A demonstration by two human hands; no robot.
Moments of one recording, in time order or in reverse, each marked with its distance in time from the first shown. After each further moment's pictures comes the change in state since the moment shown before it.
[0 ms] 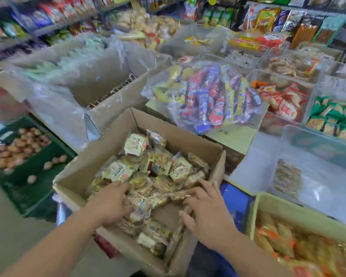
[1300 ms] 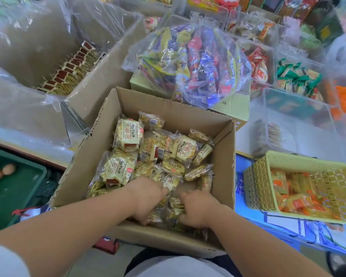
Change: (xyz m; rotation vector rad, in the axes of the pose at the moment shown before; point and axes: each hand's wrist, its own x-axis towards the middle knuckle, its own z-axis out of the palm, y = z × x) left_hand 0.069 -0.015 0.003 0.674 -0.206 0.951; right_hand 0.066 -0.101 0.069 -0.050 -0.624 0.367
